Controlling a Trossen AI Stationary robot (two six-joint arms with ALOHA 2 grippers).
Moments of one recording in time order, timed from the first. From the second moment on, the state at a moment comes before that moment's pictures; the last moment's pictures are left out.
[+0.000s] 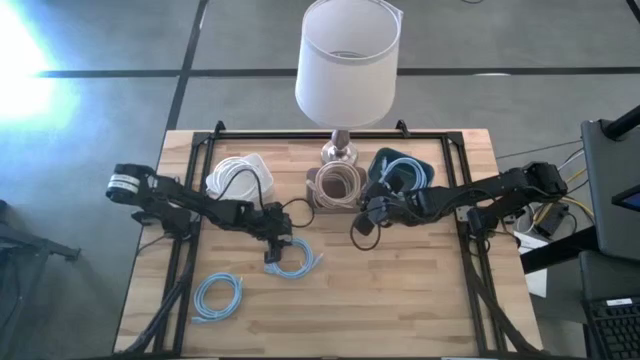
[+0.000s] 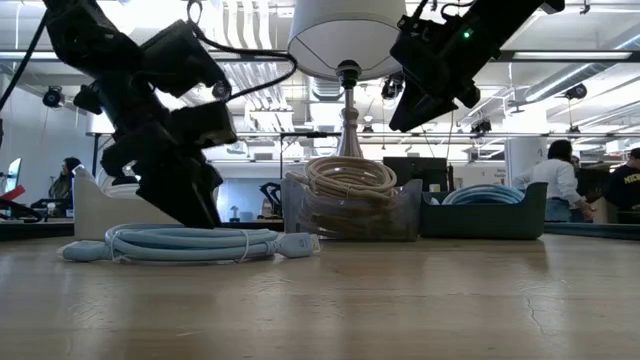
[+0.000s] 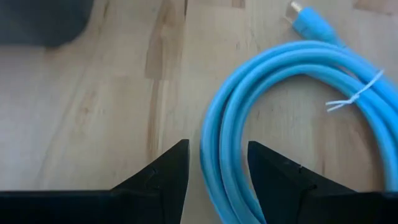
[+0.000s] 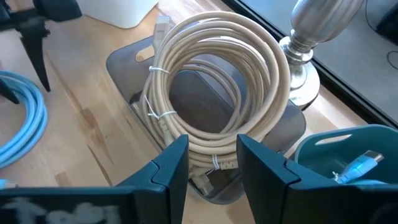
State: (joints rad) left arm -0.06 1.48 0.55 0.06 0.00 -0.15; right arm 0.11 1.42 0.93 -0.38 0.63 0.51
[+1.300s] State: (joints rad) left arm -0.06 1.59 0.81 -0.03 -0.03 -0.10; right arm 0.14 1.94 1.24 -0.08 0.16 0.39
